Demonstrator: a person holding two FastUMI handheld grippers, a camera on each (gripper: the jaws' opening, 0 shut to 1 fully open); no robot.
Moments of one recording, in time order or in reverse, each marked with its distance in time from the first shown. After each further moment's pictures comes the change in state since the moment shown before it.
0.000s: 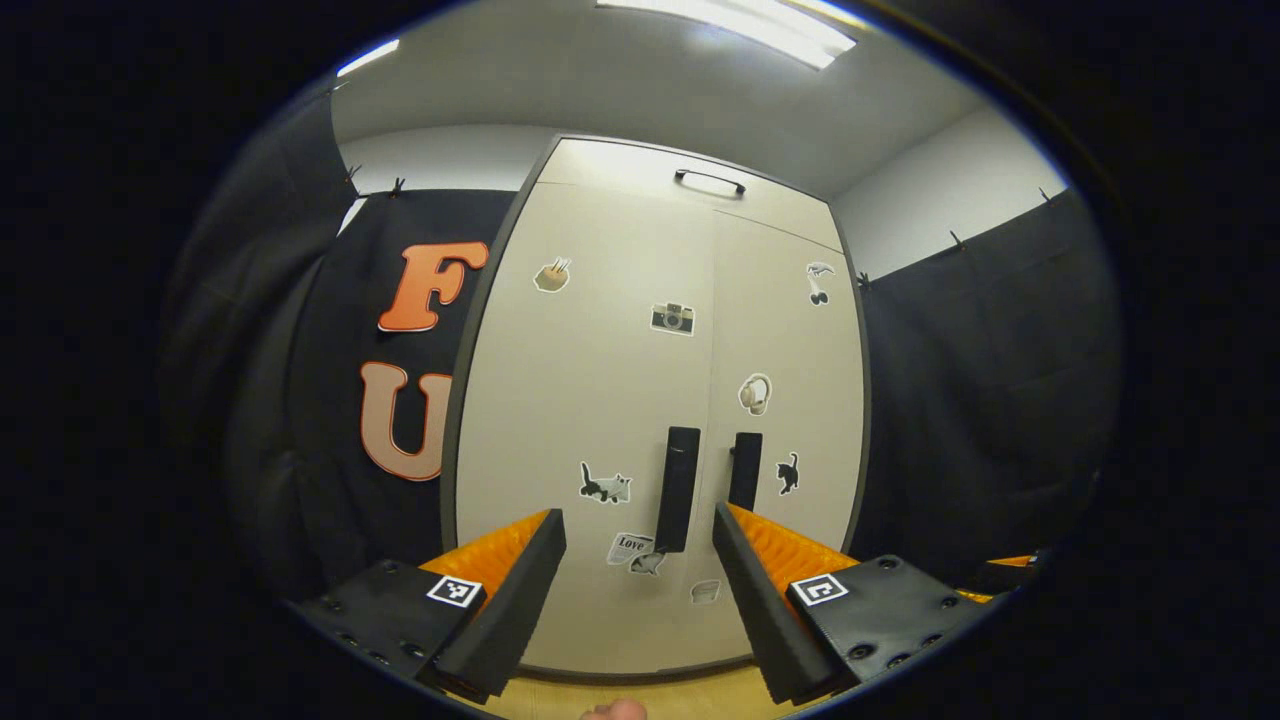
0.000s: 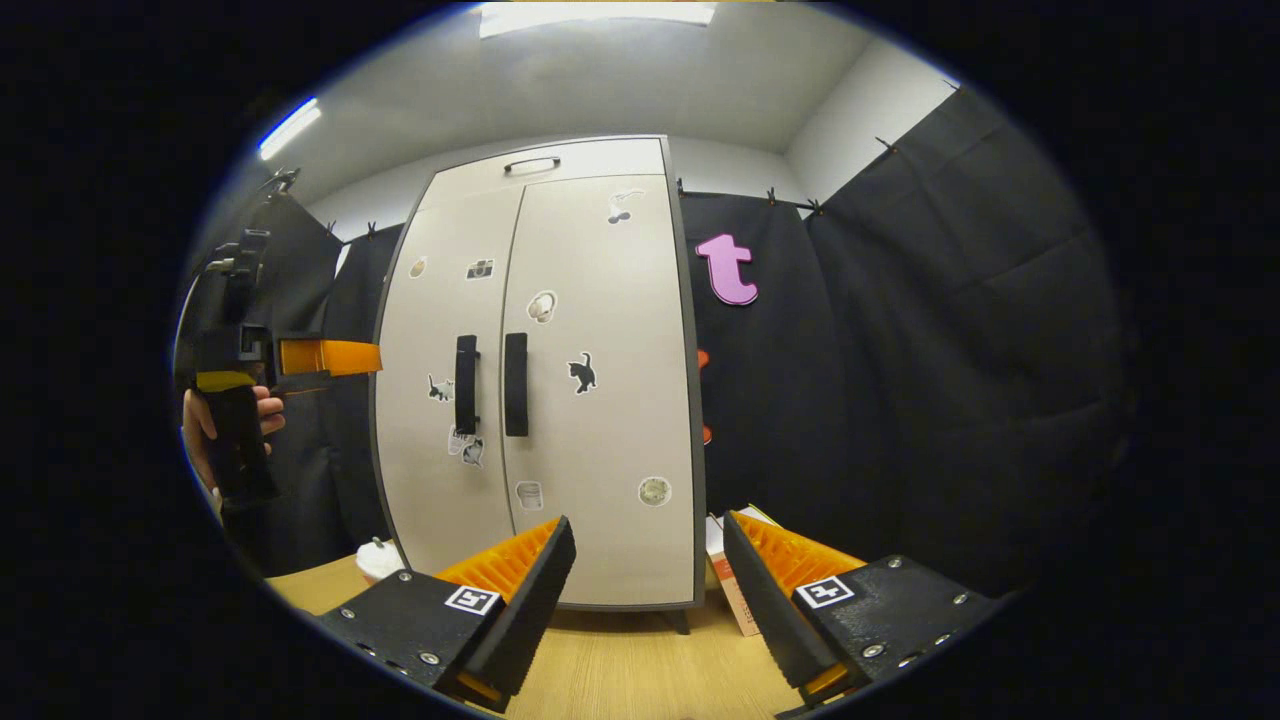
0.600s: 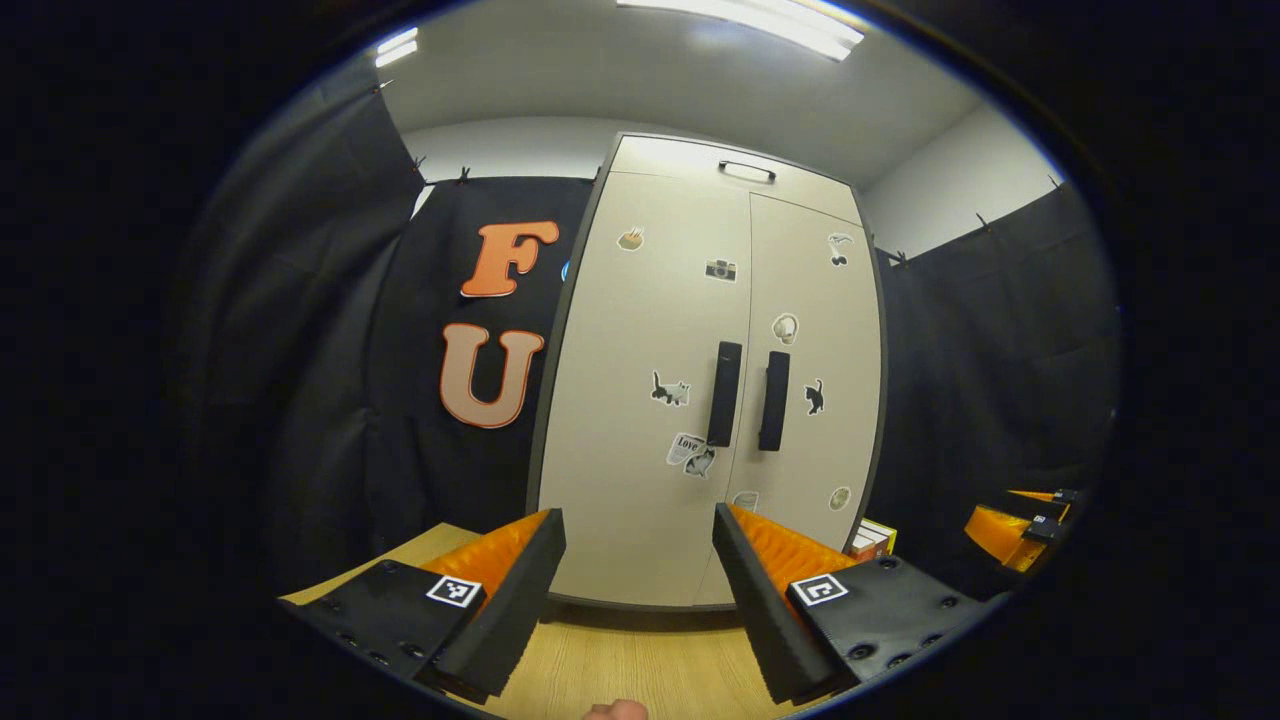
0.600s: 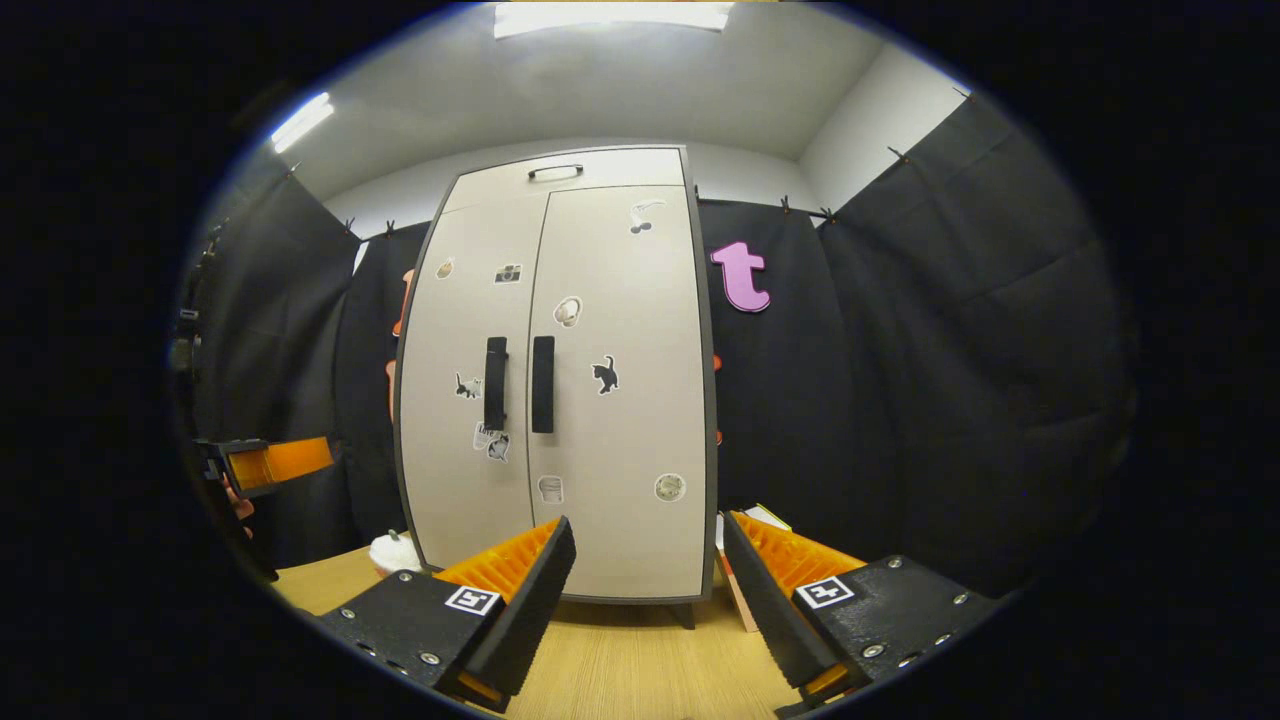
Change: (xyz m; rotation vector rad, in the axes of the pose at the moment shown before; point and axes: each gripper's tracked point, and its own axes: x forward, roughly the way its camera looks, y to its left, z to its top) left arm -0.117 0.028 -0.080 -0.033 0.083 0.168; right arm -0.026 0.012 0.000 -0.030 -0.005 0.024
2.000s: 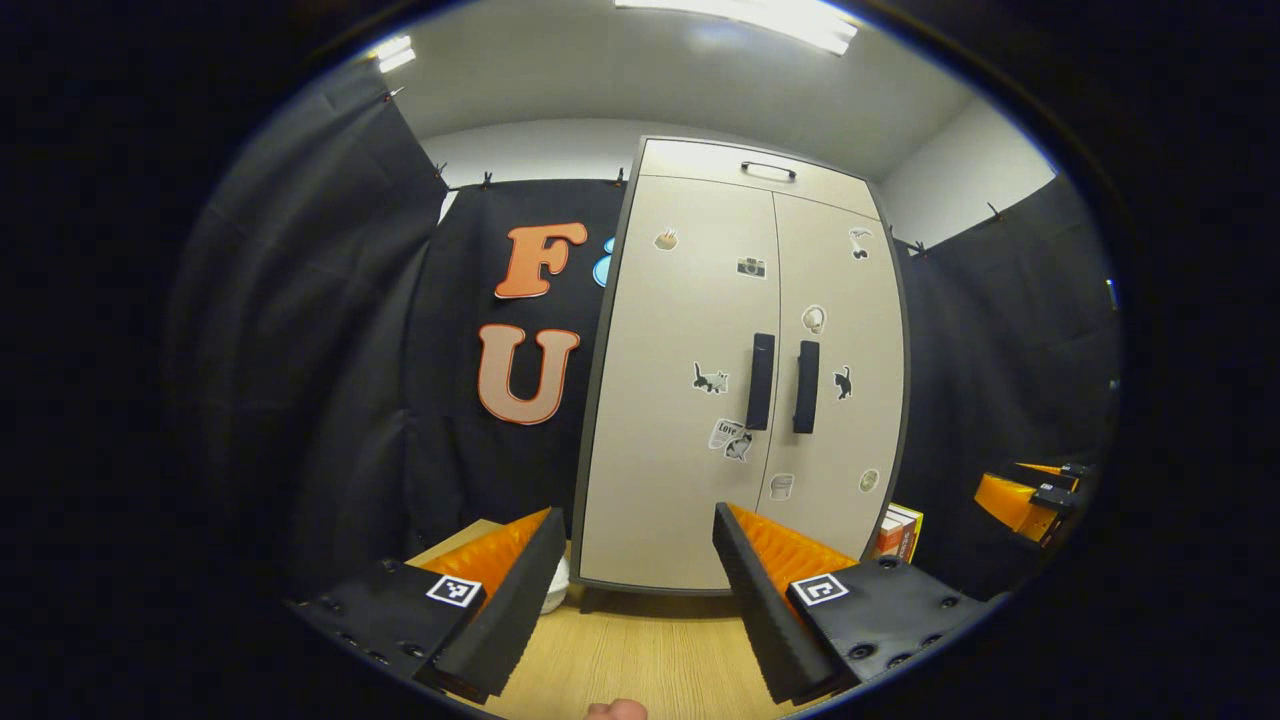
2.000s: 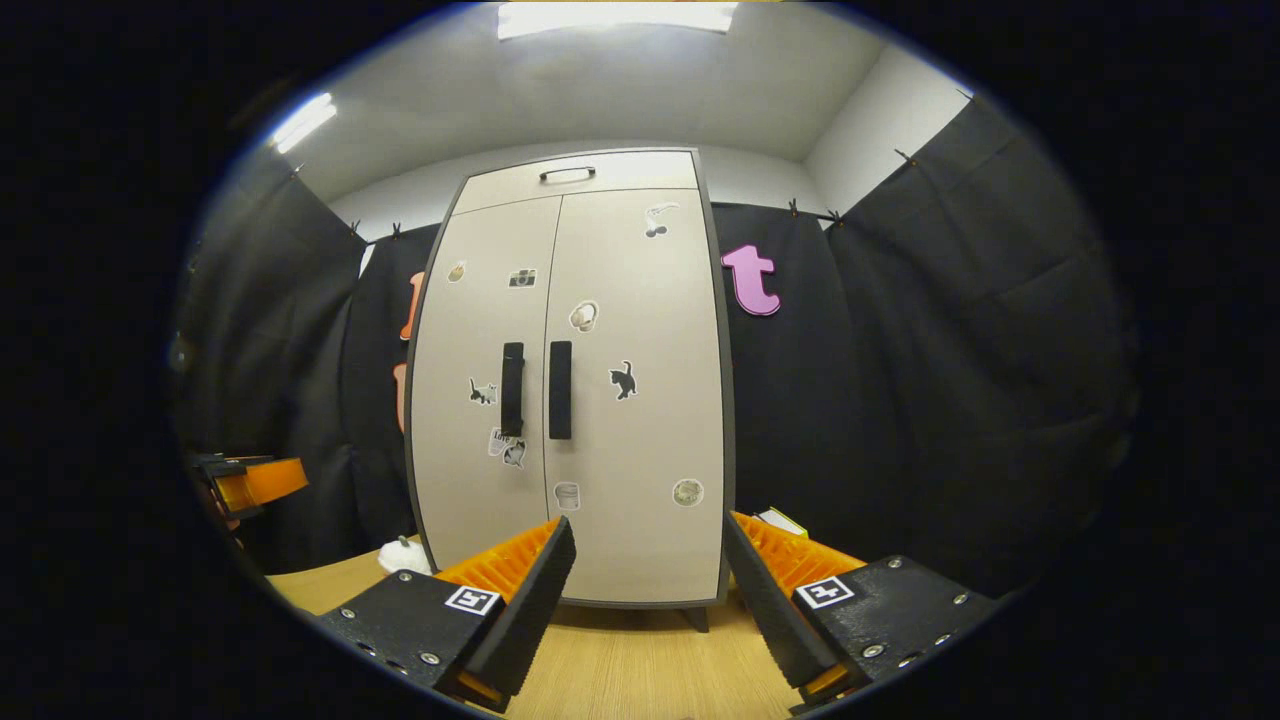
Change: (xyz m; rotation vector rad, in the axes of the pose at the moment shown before) left arm -0.028 0.036 0.004 0.048 0.003 0.059; right arm 0.007 0.019 0.002 0.009 -0.012 0.012
